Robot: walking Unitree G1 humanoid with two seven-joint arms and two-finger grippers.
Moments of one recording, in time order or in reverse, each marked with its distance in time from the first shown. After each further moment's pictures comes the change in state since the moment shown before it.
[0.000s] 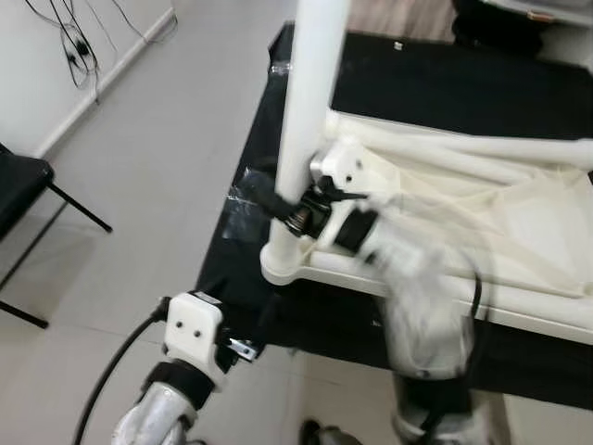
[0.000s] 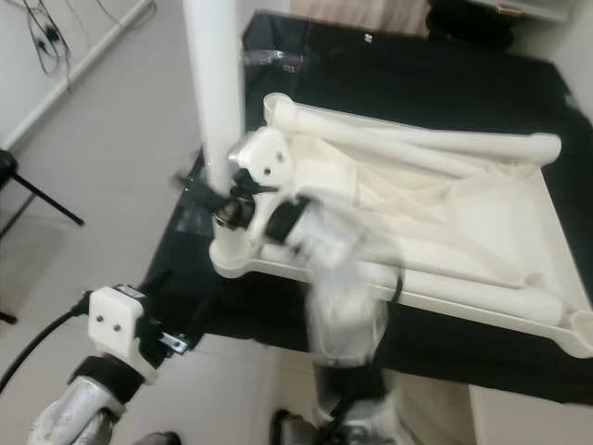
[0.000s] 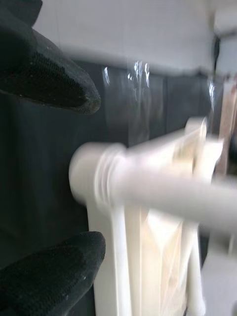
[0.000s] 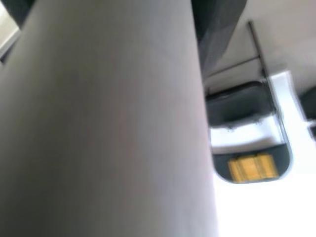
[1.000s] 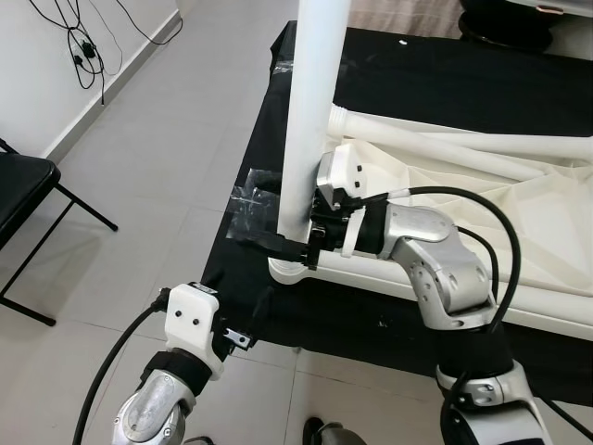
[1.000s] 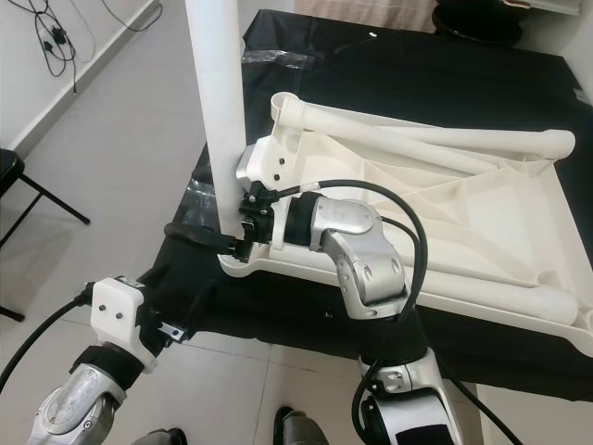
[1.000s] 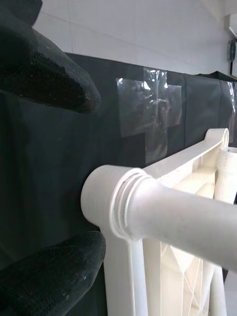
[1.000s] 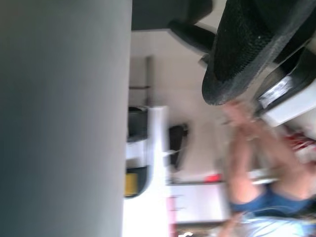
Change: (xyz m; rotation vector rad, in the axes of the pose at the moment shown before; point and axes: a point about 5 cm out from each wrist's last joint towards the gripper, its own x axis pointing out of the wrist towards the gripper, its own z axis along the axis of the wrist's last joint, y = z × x) left arm 0.008 0.006 -0.009 0.005 0.019 0.002; right arm 0.021 -0.019 0.010 -0.058 -0.011 0.819
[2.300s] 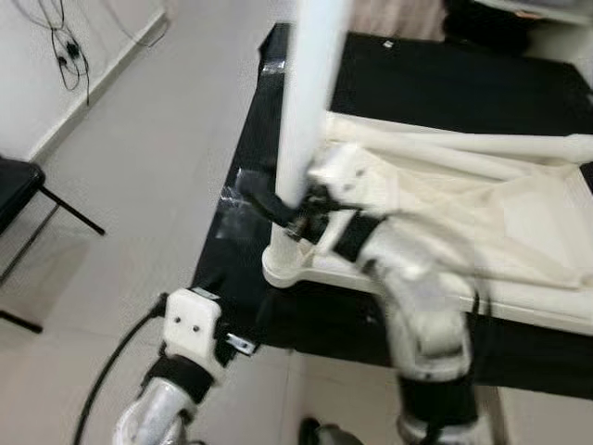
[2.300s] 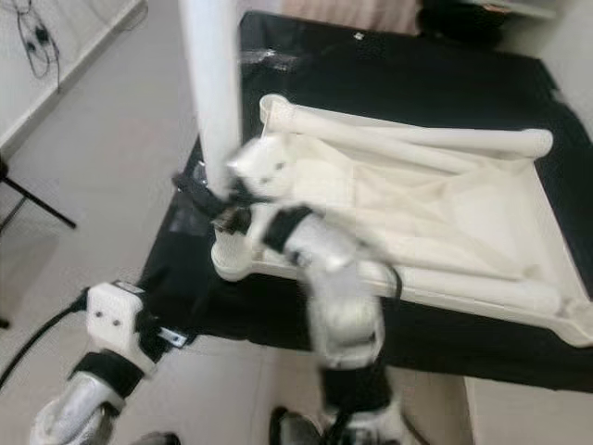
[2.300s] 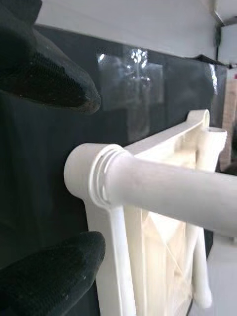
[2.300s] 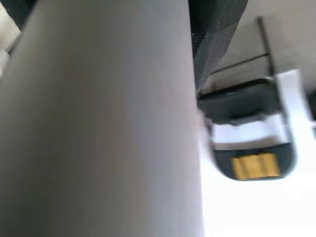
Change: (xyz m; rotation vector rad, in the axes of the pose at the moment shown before) left arm -0.002 -0.006 0.009 -0.001 -0.027 -0.013; right arm 0.018 0.033 -0.008 -0.021 -0.001 -0.727
